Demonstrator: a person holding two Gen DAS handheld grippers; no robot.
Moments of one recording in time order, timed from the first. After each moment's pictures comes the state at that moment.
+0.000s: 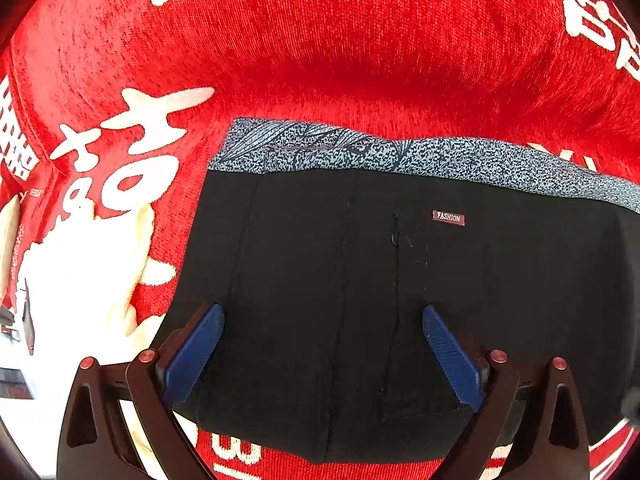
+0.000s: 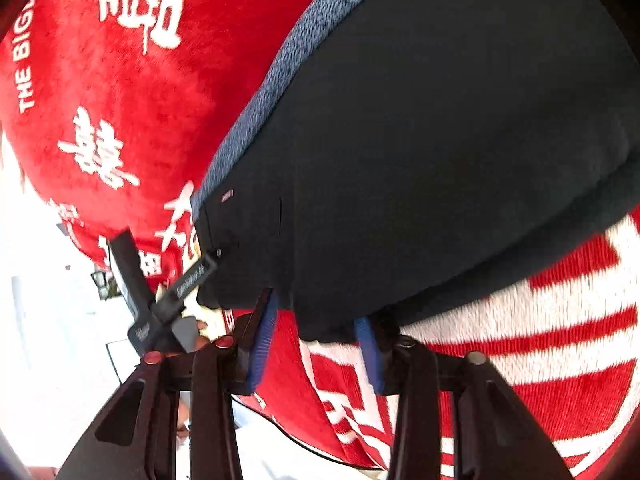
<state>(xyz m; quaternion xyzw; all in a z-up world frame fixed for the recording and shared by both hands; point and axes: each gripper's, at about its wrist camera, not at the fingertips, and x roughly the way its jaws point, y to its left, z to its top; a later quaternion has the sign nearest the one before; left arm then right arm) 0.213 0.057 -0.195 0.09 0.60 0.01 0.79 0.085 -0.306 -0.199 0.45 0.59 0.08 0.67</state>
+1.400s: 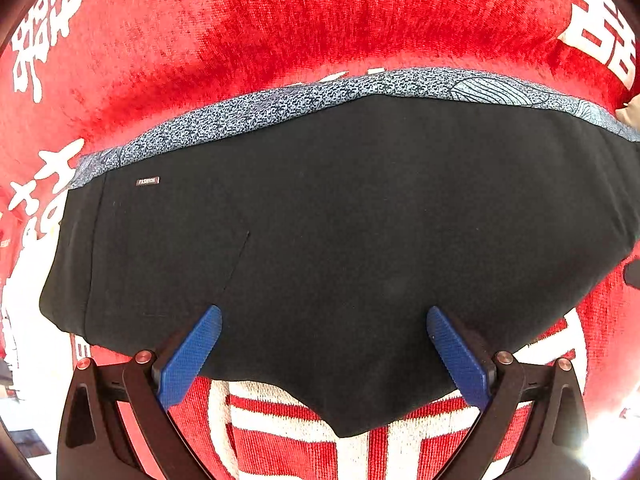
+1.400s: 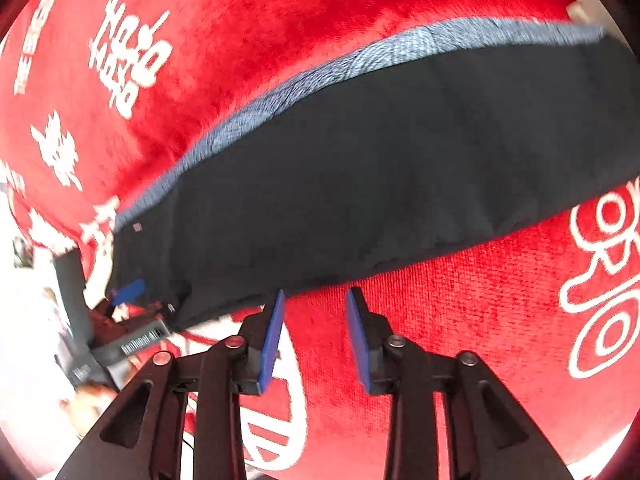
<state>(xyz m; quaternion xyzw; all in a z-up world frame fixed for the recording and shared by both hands) 0.142 -0.116 -0.190 0.13 0.61 -0.09 0.77 0.047 -0.457 -0.145 0.30 0.59 0.00 0.75</state>
